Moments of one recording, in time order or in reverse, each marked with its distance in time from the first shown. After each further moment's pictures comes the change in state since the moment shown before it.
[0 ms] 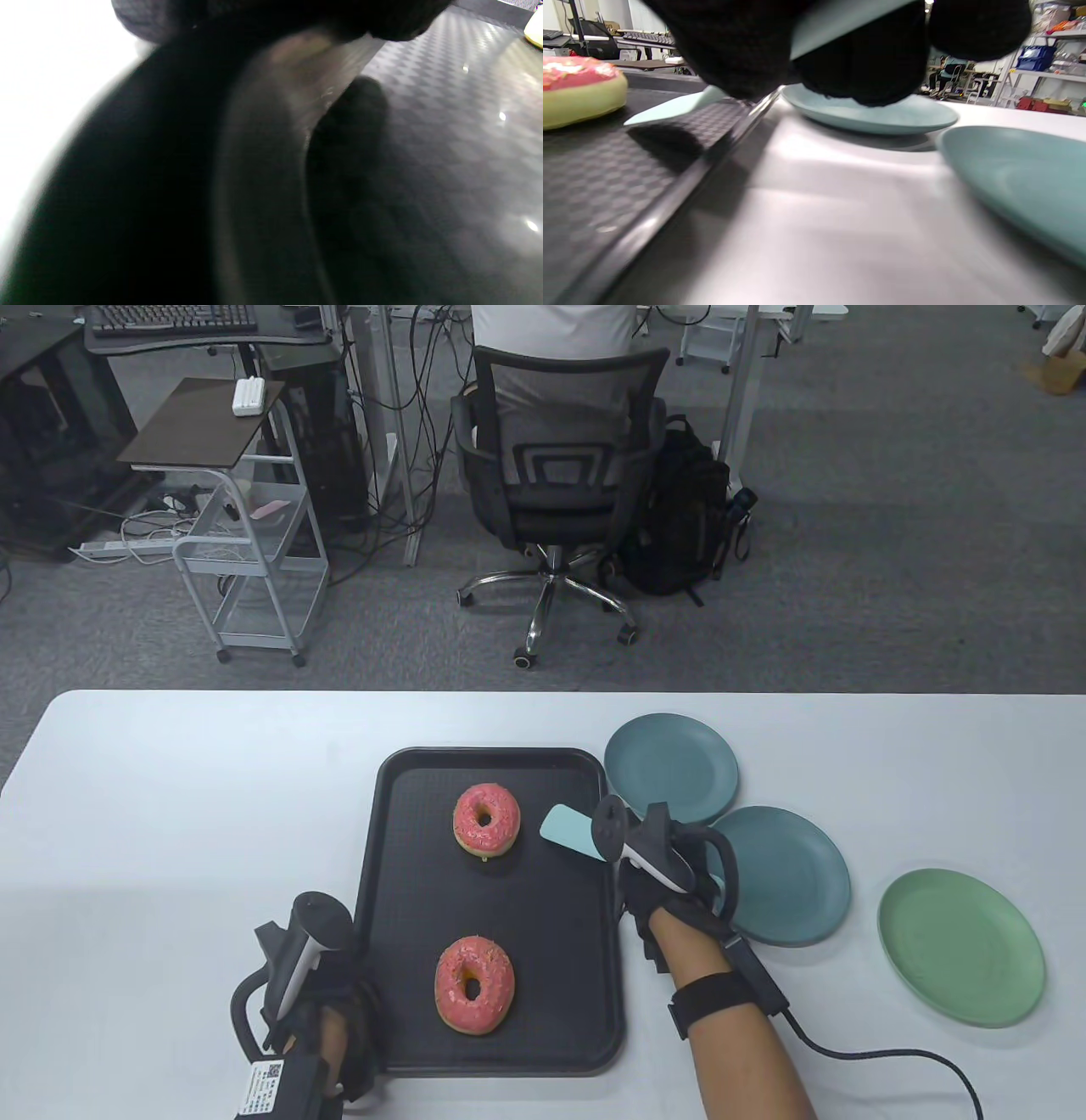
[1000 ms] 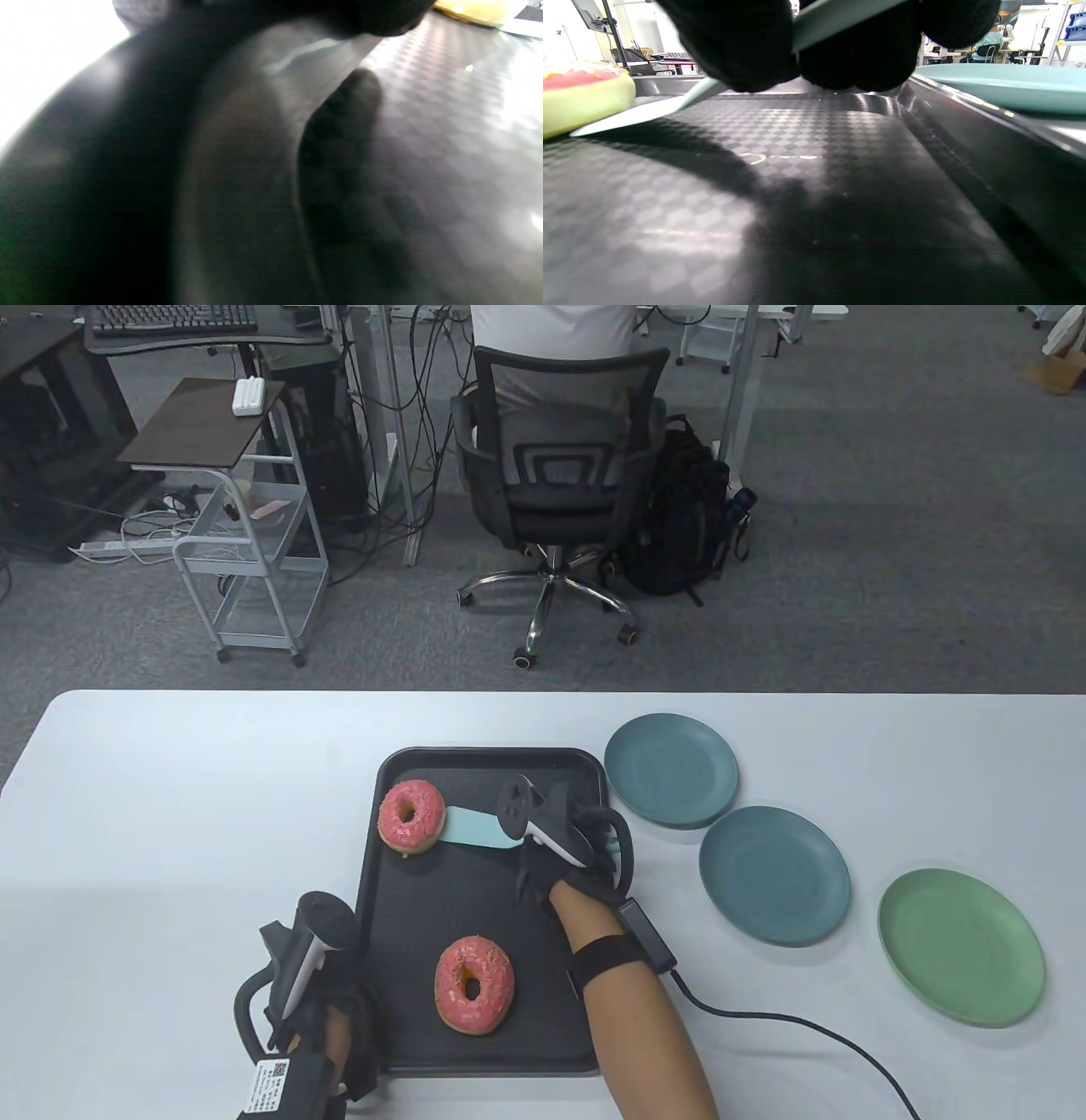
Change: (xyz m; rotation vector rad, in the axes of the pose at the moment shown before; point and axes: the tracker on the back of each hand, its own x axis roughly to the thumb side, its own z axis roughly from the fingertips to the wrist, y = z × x) left_hand 0.002 -0.003 -0.002 0.008 0.007 -0.013; right_hand 0.092 0.010 -0.033 0.000 -0.063 -0.124
